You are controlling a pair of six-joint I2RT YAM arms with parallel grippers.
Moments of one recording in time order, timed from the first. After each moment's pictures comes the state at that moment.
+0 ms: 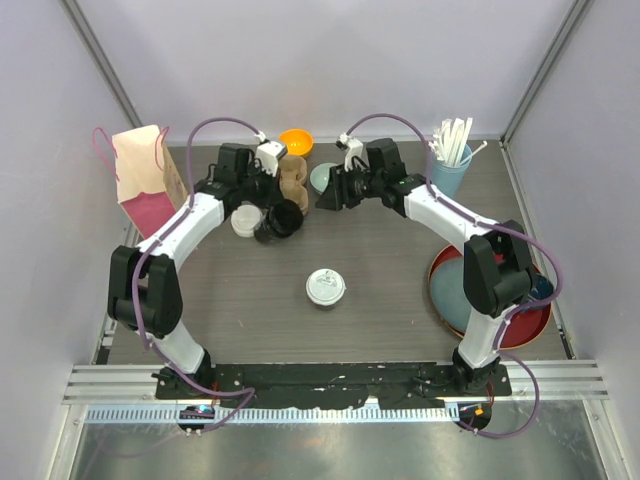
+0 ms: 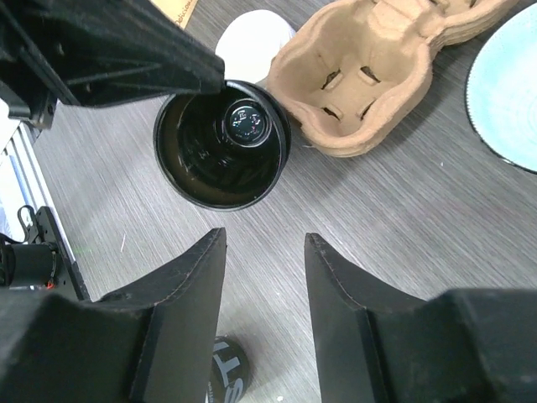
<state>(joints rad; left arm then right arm) -0.30 1.66 1.30 -0.30 0.37 0.15 0.46 1.82 1.42 -0.15 -0.60 0.21</state>
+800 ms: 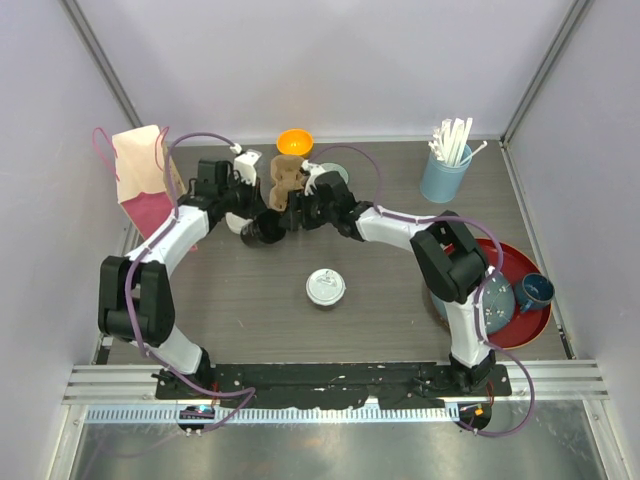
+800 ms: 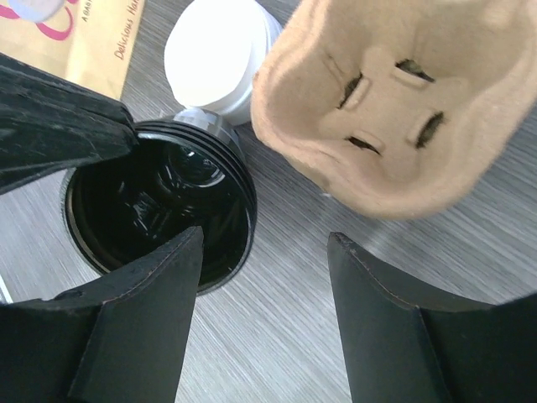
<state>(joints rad) -0.18 1.59 1.14 -0.24 0.42 0.10 0.68 2.05 1.42 0.10 -0.26 0.43</state>
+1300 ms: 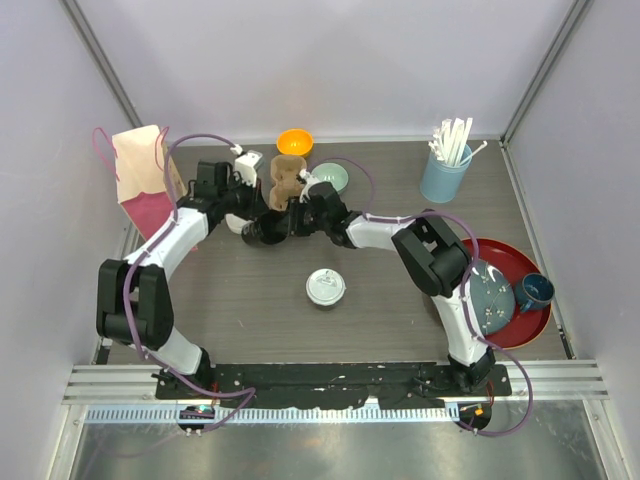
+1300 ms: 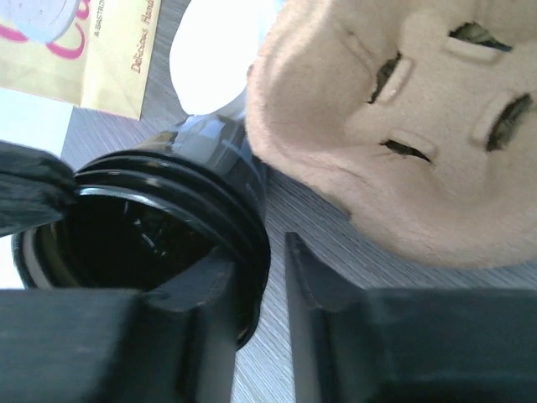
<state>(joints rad) -0.18 1.57 1.12 -0.23 0.45 0.10 0.72 2.18 1.42 0.29 -0.28 0.61</state>
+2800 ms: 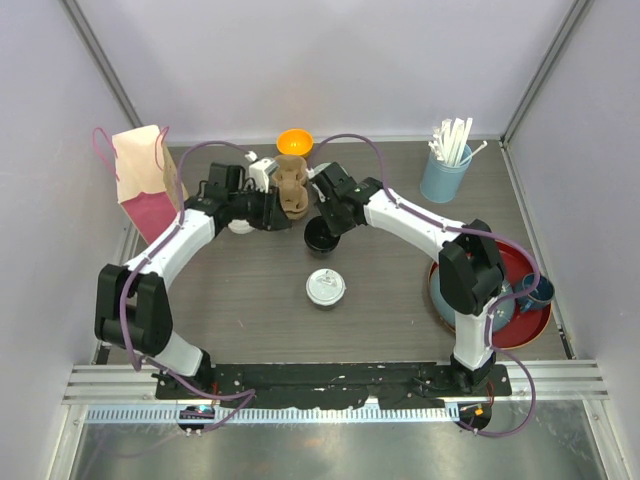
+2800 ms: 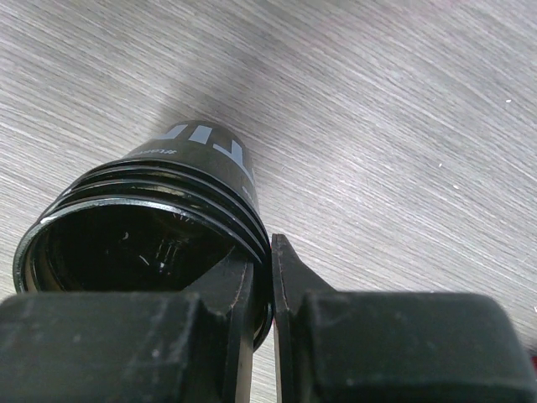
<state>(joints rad) -0.25 1.53 1.14 -0.35 0.62 -0.06 0.72 1.93 1.60 -0.70 0.14 0.16</state>
